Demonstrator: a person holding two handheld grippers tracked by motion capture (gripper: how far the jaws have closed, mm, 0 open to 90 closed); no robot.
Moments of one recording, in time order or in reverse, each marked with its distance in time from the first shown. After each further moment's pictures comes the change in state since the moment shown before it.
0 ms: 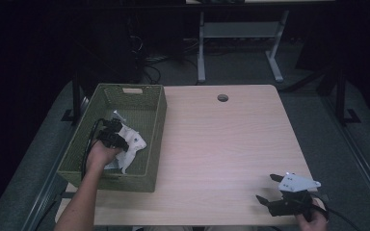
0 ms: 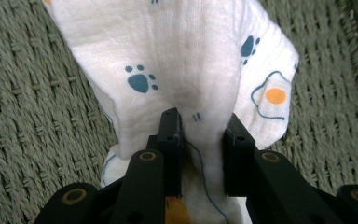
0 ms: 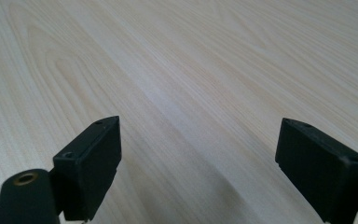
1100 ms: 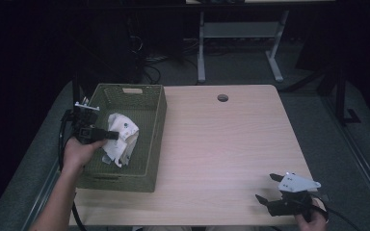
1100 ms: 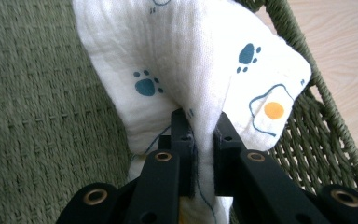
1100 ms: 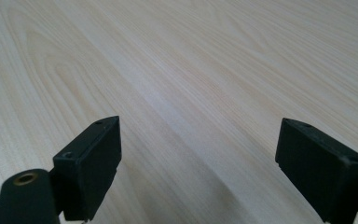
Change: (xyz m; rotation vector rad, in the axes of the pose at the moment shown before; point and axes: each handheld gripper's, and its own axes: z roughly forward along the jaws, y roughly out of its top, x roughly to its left) left arm 0.019 -0.028 -0.079 -0.314 -0.245 -0.057; right arm 0.002 0.002 -0.001 -0.007 -0.013 0.000
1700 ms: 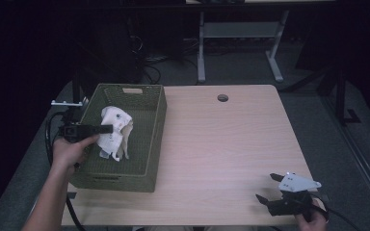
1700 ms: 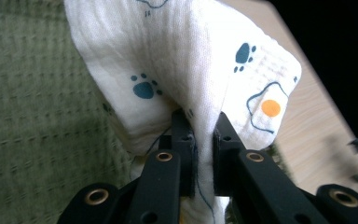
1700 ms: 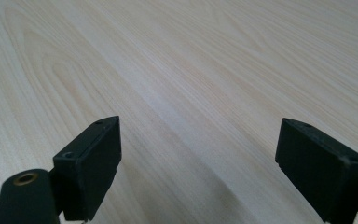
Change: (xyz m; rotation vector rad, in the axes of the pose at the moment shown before) left arm 0.009 -0.003 -0.034 -0.175 -0.158 -0.075; right arm -0.001 -0.001 0.000 -0.001 -0.004 0.006
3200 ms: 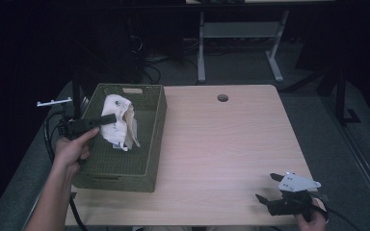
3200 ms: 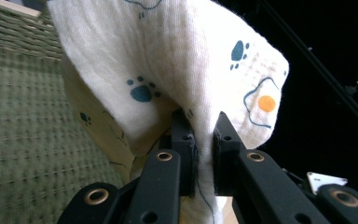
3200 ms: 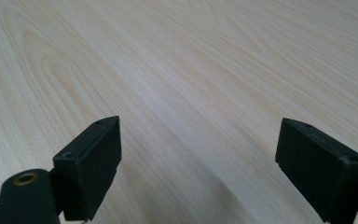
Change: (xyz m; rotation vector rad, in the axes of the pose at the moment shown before) left arm -0.005 0.002 -0.006 -0.191 -0.293 -0.080; right arm 0.000 0.000 0.000 0.001 -0.005 -0.005
